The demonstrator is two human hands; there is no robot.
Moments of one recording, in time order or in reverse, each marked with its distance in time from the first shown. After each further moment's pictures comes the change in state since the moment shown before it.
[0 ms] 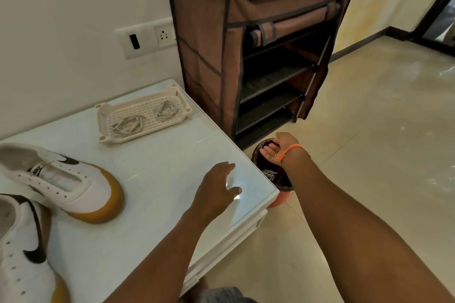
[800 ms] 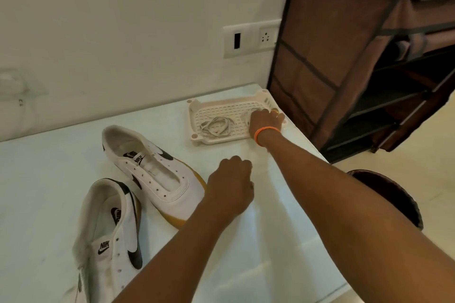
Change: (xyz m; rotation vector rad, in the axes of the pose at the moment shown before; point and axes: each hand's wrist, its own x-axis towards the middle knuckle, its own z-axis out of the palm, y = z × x) left_hand -0.006 -0.103 -0.151 0.432 0.184 -0.089; right_hand 0.020 0.145 0.290 -2.143 0.127 -1.066
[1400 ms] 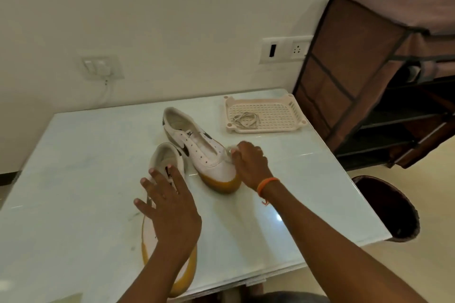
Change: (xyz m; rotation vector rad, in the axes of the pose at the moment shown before) left_hand -0.176 -0.066 -0.002 0.304 0.169 -0.754; right_hand -0.203 -0.050 -0.023 0.720 -0.056 -0.369
